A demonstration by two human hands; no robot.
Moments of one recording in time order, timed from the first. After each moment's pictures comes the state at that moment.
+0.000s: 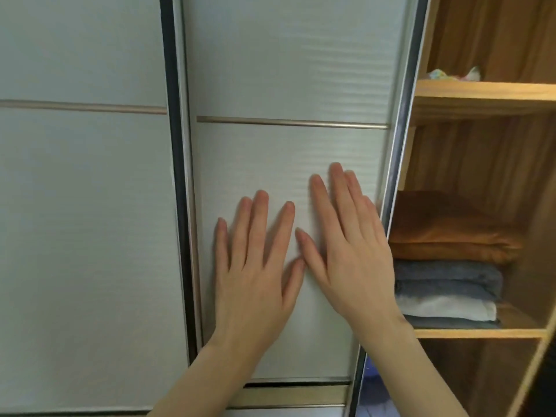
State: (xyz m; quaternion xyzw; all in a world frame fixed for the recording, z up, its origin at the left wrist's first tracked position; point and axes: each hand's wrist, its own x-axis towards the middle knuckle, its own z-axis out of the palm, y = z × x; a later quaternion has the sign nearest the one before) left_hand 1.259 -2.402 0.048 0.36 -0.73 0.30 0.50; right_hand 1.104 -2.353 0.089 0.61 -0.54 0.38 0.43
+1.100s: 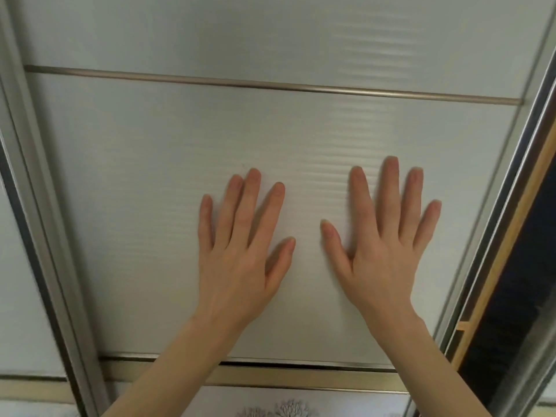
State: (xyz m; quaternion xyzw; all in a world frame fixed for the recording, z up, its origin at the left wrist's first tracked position) left_hand 1.121 -2.375 0.034 0.32 -0.70 0.33 0.56; right_hand 0.920 -2.320 0.053 0.52 -0.56 0.42 0.49
